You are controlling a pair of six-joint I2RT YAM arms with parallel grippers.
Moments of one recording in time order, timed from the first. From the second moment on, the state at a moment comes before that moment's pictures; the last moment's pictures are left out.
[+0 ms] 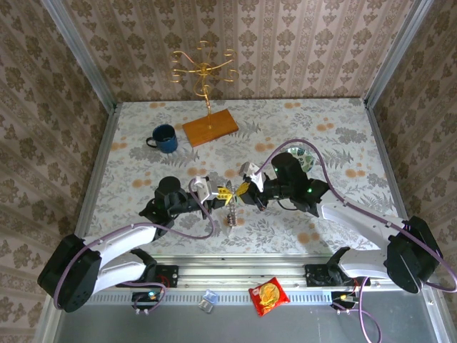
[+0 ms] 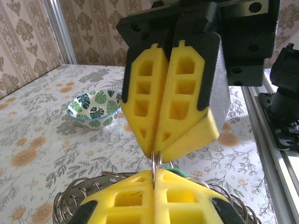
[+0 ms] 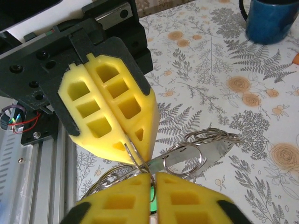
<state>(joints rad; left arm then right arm) -0.68 1.09 0.35 0.59 0.71 0.17 0.67 1.24 0.79 -0.12 -0.56 -0.18</state>
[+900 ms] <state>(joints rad) -0.68 1.09 0.35 0.64 0.74 0.17 0.65 1.23 0.84 -0.11 -0.64 -0.39</state>
